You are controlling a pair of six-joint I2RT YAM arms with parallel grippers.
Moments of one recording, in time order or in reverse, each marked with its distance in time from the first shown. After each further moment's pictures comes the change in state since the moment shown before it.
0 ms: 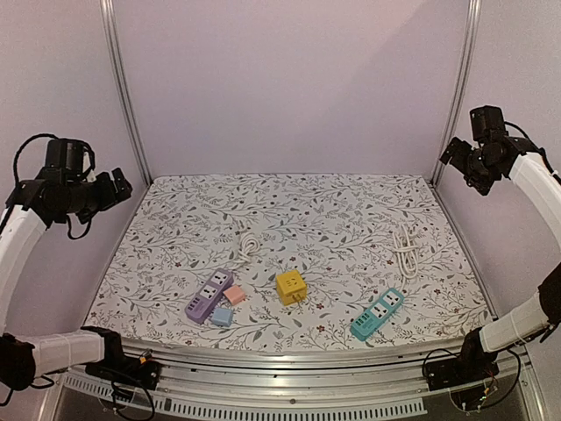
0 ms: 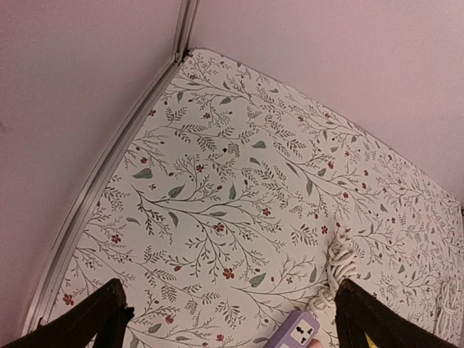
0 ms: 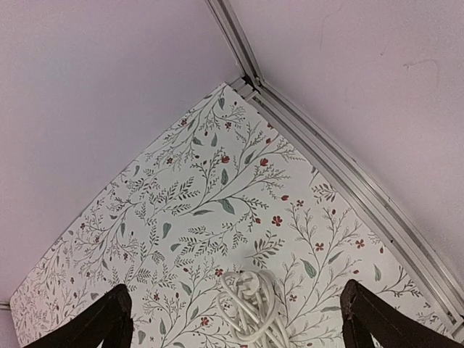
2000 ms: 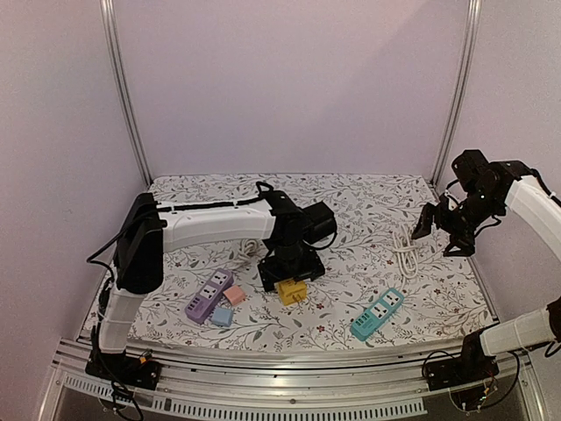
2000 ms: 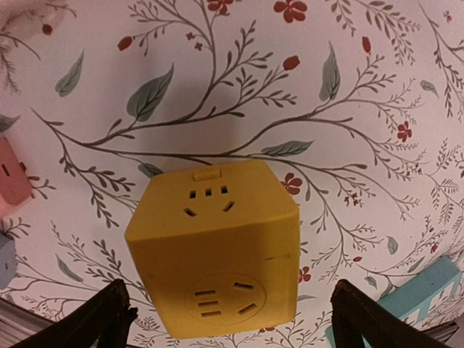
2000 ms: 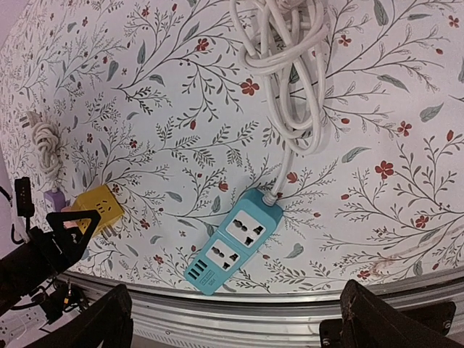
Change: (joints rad) left arm -1.013 1.259 0.775 -0.292 0.034 -0.894; right arm 0.127 -0.121 -0.229 -0.463 -0.527 -0.146
